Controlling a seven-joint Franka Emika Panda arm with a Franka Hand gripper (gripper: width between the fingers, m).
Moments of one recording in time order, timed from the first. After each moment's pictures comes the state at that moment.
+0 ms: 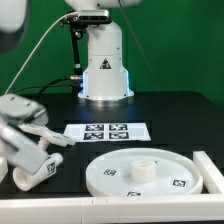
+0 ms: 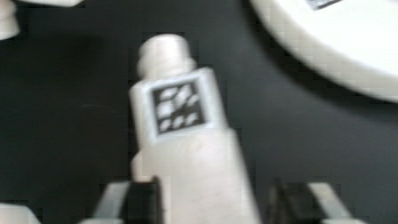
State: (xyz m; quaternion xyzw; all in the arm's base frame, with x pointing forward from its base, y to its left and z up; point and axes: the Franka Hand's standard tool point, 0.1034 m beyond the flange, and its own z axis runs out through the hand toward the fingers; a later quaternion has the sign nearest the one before) arm 0.582 -0.145 0.066 -0.86 0.38 0.31 0.14
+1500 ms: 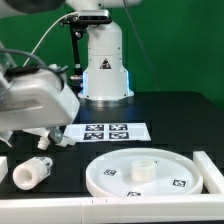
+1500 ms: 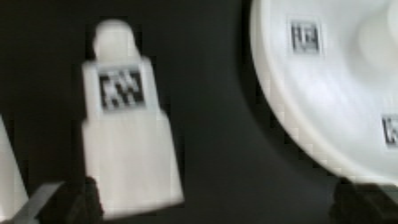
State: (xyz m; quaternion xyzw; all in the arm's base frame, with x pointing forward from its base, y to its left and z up) arm 0.587 -0.143 0.080 -0.93 0.20 0.27 0.15
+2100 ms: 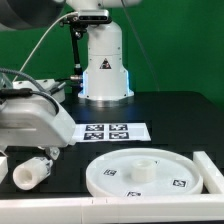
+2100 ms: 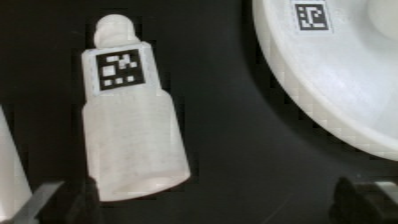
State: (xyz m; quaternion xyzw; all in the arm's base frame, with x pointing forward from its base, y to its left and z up) arm 0.602 -0.144 0.067 -0.93 0.21 0.26 0.13
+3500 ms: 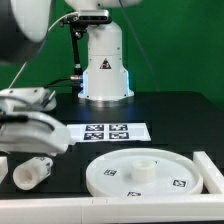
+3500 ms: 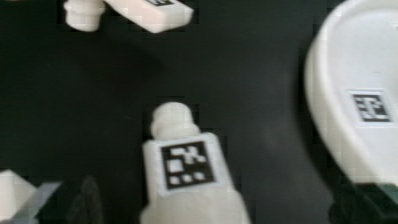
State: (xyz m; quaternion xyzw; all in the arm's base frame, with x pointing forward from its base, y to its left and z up) arm 0.557 -0.155 0.045 -0.89 0.19 0.39 0.14
